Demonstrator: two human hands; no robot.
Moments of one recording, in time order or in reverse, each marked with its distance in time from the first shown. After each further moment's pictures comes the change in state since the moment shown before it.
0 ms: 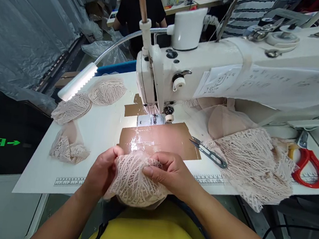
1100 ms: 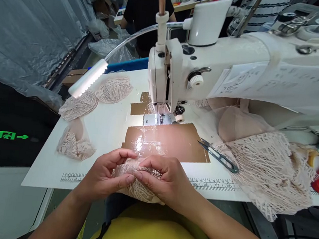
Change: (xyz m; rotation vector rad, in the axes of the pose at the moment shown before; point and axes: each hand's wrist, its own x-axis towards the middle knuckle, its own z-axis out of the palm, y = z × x) left_hand -0.010 0.023 -0.008 0.585 -0.140 0.140; right_hand 0.005 -0.010 0.027 -0.468 -0.005 -0.246
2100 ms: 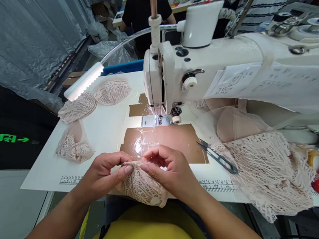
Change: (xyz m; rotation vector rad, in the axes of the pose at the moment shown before) left_hand 0.006 0.009 0.000 0.084 -0.034 0.027; right_hand 0.009 0.005 -0.014 0.114 0.114 0.036
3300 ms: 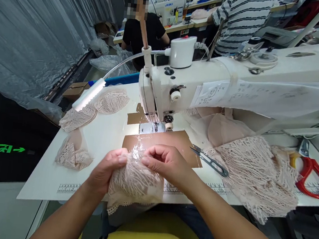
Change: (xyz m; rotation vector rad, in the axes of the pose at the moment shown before) left_hand 0.020 -0.012 0.005 -0.810 0.093 -0.308; right_hand 0.010 -0.009 -0.019 0.148 -0.127 0.159
